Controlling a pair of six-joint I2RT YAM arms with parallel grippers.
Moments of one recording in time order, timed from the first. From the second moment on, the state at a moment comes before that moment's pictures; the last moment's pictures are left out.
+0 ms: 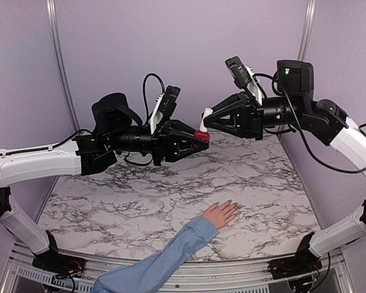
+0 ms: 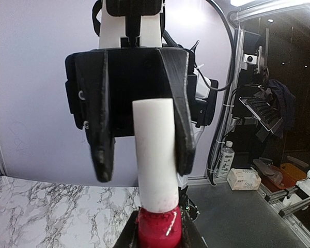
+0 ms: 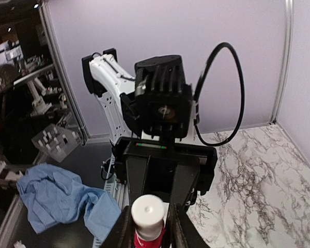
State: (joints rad) left arm -0.99 1.52 1.26 0.41 0.76 -0.22; right arm 0.81 1.29 1.56 -0.47 -0.80 -0.02
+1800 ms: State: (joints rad) left arm -1.09 1.67 1.28 0.27 -0.27 0.05; right arm 0.84 1.42 1.56 -0.54 -0.04 0.54
